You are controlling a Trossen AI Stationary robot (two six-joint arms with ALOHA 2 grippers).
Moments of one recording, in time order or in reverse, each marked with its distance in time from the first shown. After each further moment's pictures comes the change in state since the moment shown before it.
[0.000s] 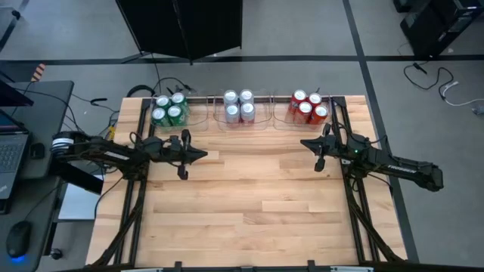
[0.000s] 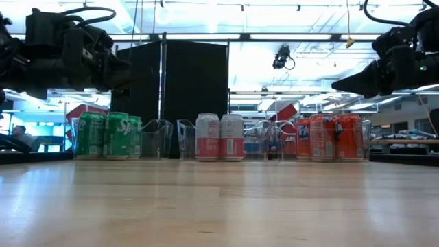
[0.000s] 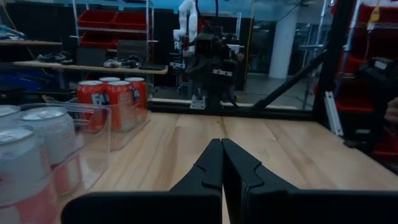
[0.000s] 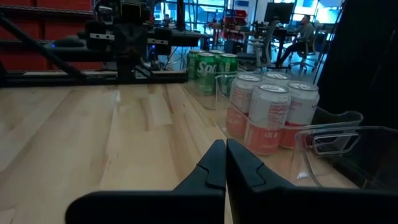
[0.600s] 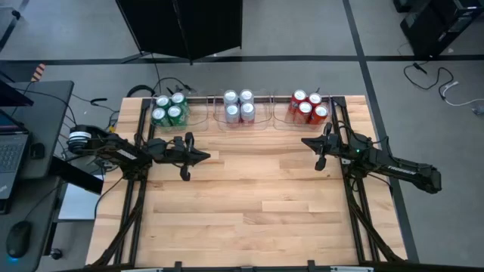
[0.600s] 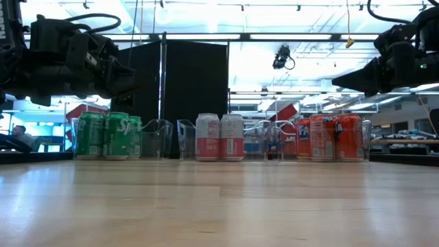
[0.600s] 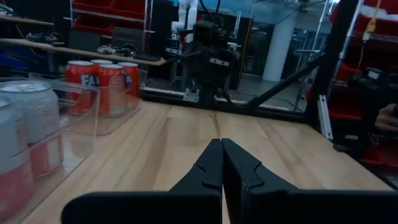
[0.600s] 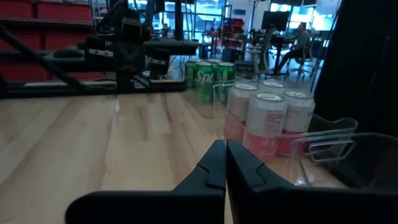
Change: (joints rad) left arm -0.019 0.224 0.000 0.217 -0.005 -0.088; right arm -0.021 -0.037 0.000 0.003 -0.018 0.009
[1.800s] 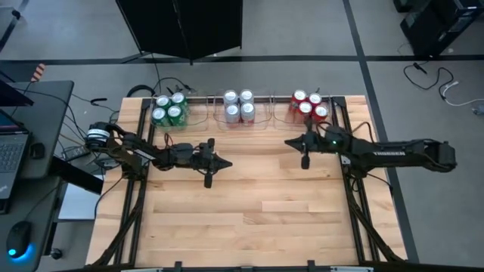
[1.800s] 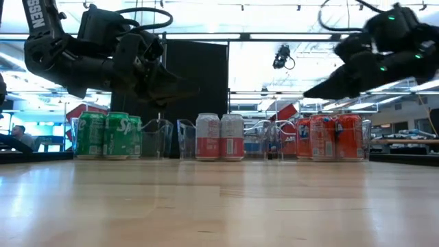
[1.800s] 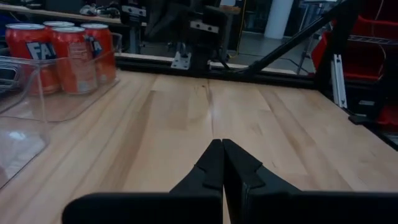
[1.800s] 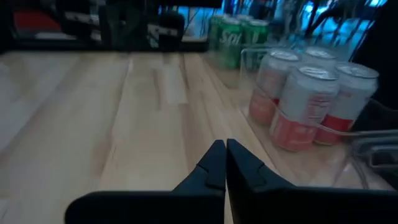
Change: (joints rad) left arm -0.153 0.200 0.337 -0.318 -0.124 0.054; right arm -0.012 0.767 0.156 0.404 -0.099 -0.061
